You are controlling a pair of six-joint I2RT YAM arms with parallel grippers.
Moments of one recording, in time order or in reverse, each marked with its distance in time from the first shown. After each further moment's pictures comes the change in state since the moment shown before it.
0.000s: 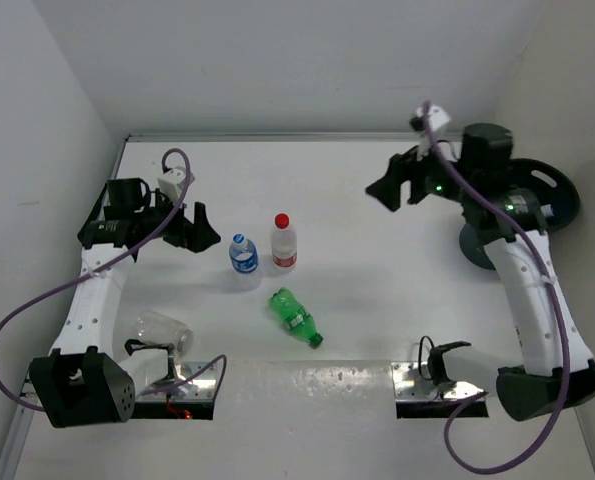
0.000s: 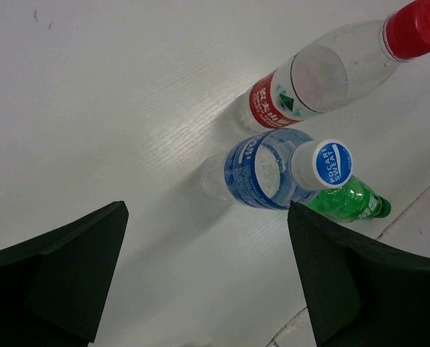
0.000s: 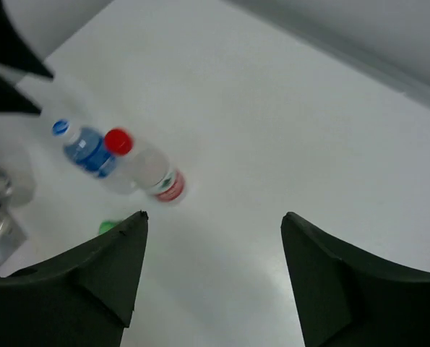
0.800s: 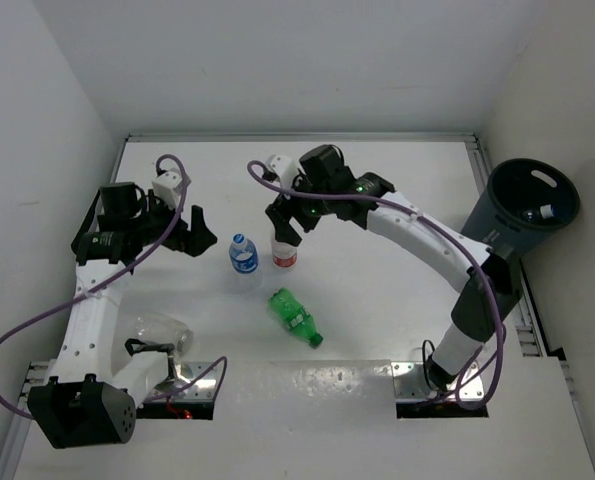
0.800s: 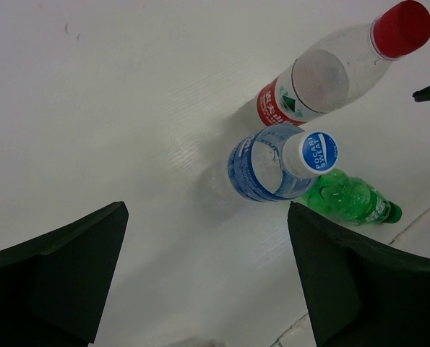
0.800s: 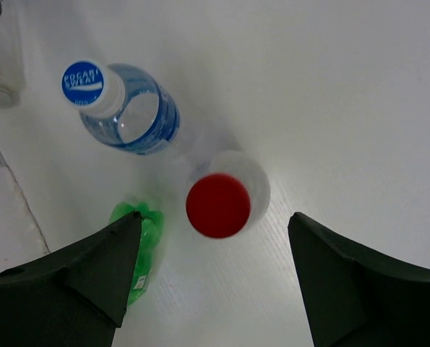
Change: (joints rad) left arm -0.008 -0.108 -0.008 -0.017 -0.057 -0.013; right arm 0.626 0.521 0.068 0.045 0.240 -0.117
